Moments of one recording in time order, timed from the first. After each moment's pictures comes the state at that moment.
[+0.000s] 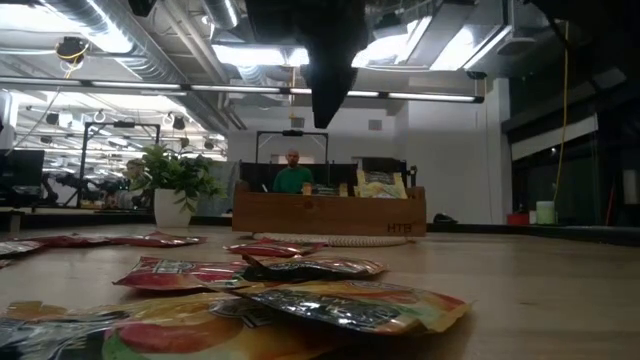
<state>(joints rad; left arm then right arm) -0.35 0.65 0.71 -0.16 -0.44 -0.43 0.15 2.33 2.32 -1.41 -0.09 0.19</state>
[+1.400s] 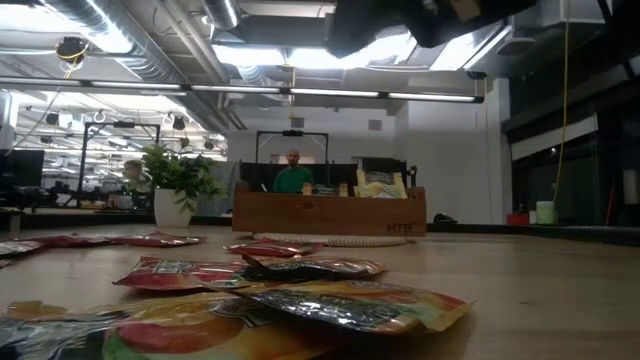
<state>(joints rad) -0.53 0.65 0.71 -0.27 -0.16 -0.43 0.52 2.43 2.32 -1.05 -0.15 1.35</state>
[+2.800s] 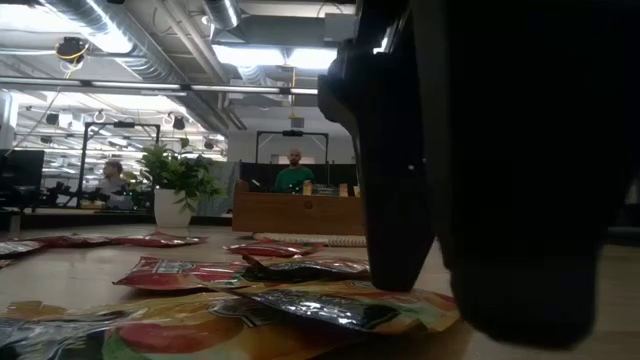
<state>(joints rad) -0.54 0.65 0.71 -0.28 -0.28 -0.46 0.56 2.54 2.32 -1.13 -0.10 0.56</state>
